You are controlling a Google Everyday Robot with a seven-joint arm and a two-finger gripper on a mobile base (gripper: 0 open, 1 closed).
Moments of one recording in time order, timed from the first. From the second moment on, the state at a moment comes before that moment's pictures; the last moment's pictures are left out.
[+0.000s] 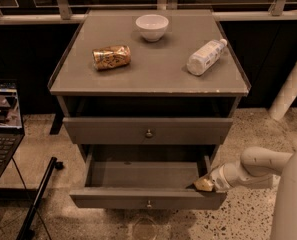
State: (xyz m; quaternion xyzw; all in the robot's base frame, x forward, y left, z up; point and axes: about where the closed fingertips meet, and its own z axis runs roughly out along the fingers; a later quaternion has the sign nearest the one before) arm 0.519 -0.228 0.429 -0.31 0.90 0.23 0.20
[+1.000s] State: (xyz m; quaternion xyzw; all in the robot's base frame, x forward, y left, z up) arm 0.517 -0.225 0.431 -0.32 0.89 0.24 0.20
